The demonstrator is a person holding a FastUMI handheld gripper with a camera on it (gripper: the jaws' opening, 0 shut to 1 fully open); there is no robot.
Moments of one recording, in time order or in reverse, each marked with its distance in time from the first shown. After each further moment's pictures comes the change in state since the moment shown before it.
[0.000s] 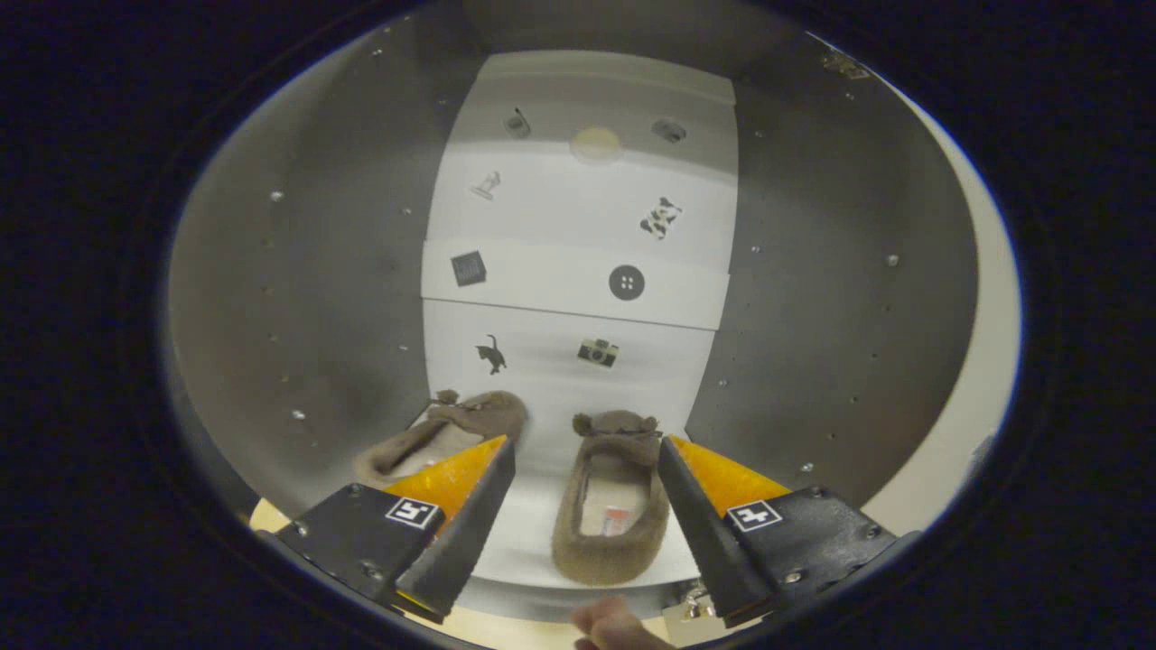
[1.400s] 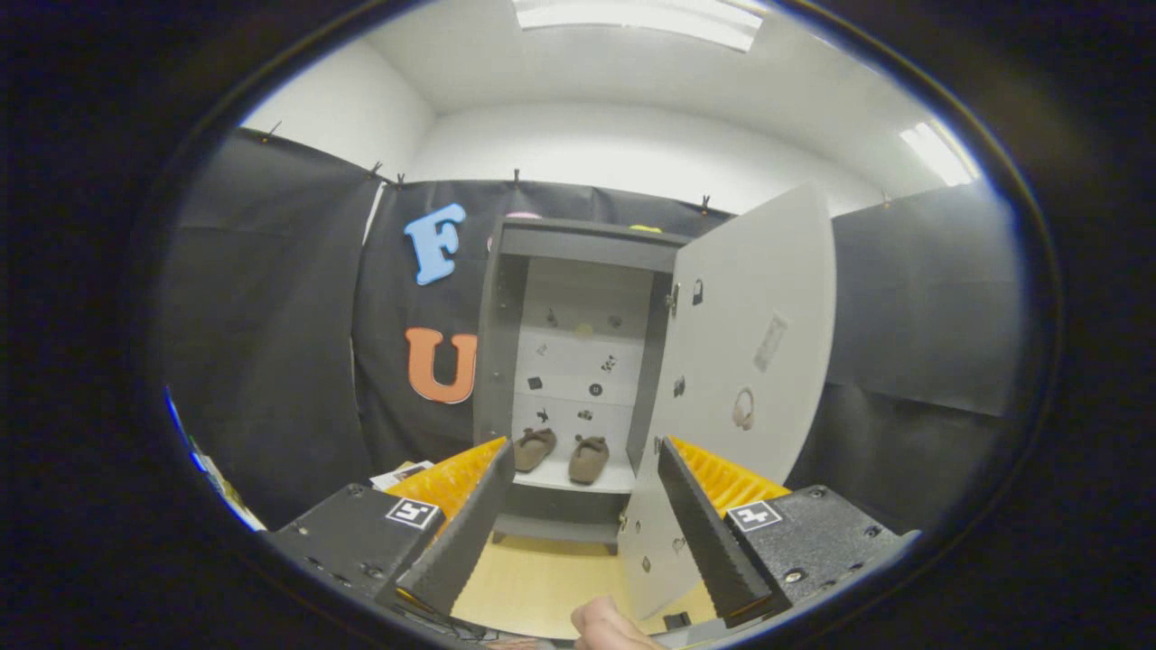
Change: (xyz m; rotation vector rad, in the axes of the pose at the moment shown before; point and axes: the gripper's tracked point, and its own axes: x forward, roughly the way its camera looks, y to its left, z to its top) arm -0.534 -0.027 0.069 -0.001 -0.259 0.013
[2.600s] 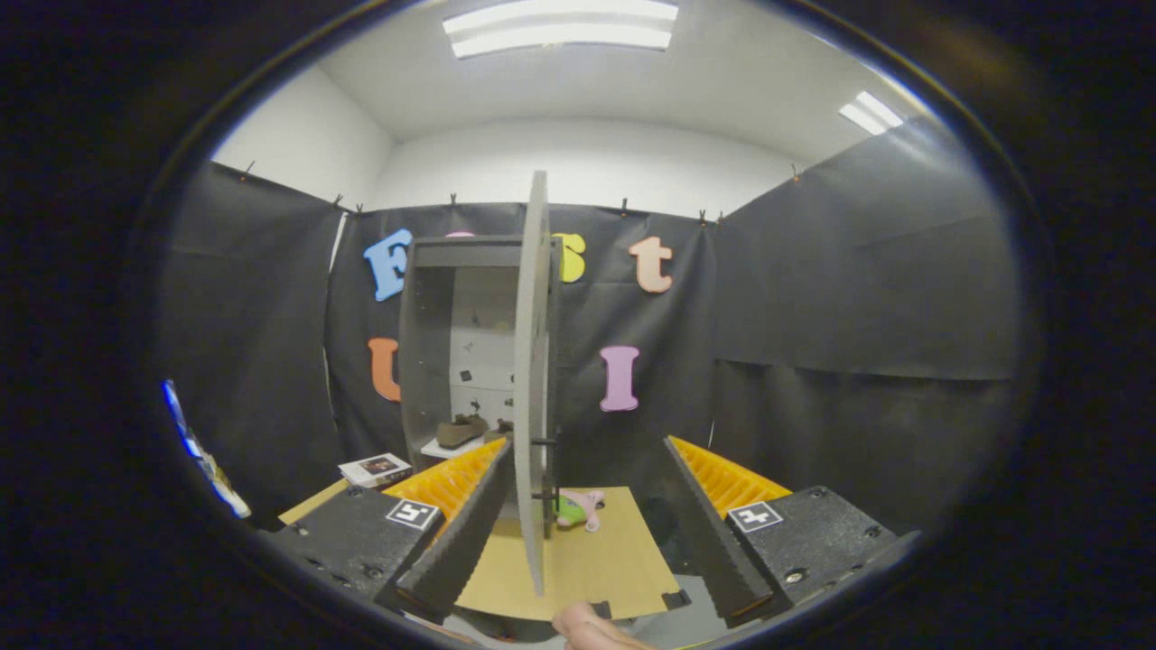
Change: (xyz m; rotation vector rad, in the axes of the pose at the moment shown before) arm -0.089 -0.243 -0.086 0.115 -0.018 -0.060
